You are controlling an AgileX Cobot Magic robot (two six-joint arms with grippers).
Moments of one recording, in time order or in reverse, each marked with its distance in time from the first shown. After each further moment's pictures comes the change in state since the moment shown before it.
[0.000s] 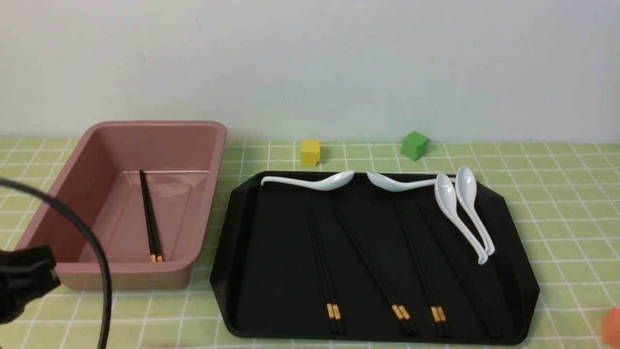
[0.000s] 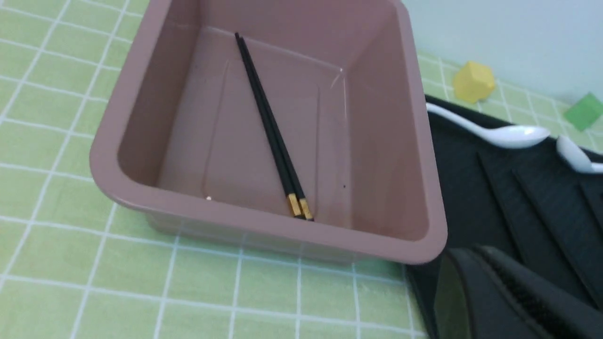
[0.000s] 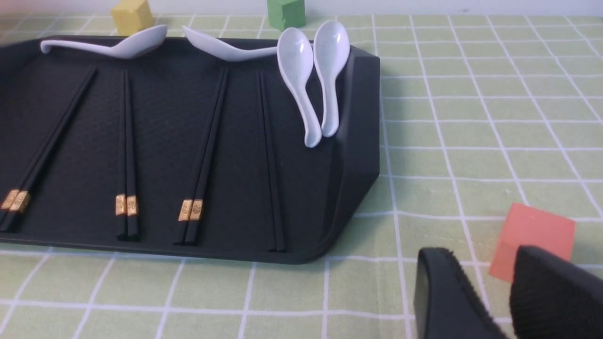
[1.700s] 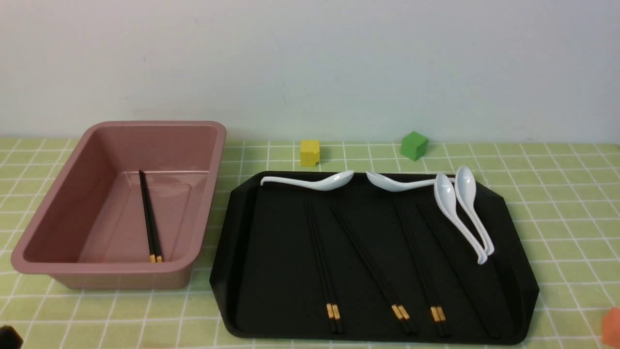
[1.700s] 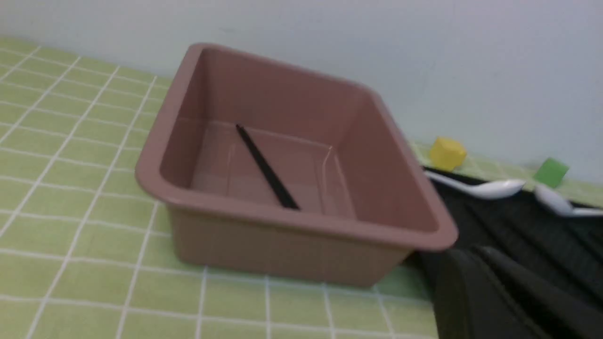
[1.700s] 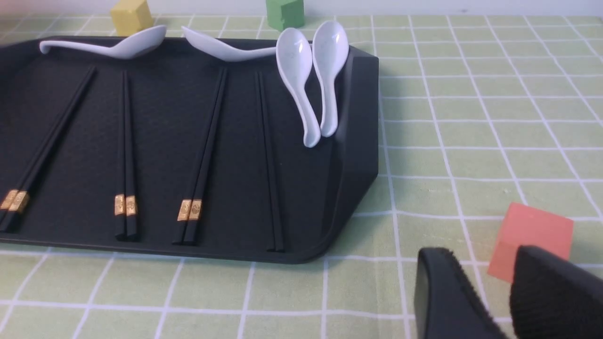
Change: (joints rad) right arm 0.000 0.000 0.000 0.000 0.000 0.000; left arm 0.000 -0.604 0.411 0.117 -0.093 0.000
